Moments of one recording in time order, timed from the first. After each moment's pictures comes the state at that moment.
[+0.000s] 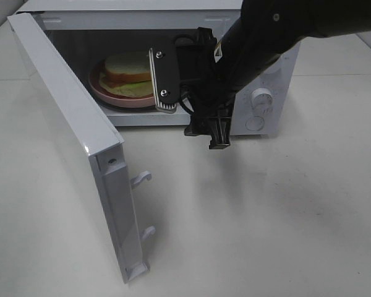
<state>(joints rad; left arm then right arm) 0.00 0.00 -0.50 -0.06 1.04 0.11 0.65 1.78 -1.21 -0.08 0.38 -1.04</state>
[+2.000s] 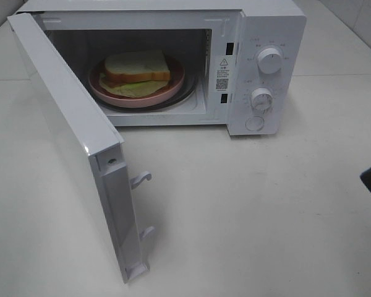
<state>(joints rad) 0.00 0.00 -0.50 -0.06 1.04 0.11 0.65 0.79 -0.76 -0.13 0.93 -0.09</state>
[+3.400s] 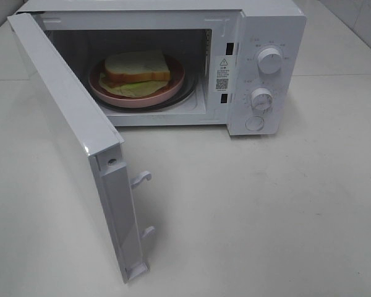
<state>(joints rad) 0.00 0.00 -0.50 -0.06 1.04 0.11 0.21 0.16 -0.52 -0.08 1.05 0.00</state>
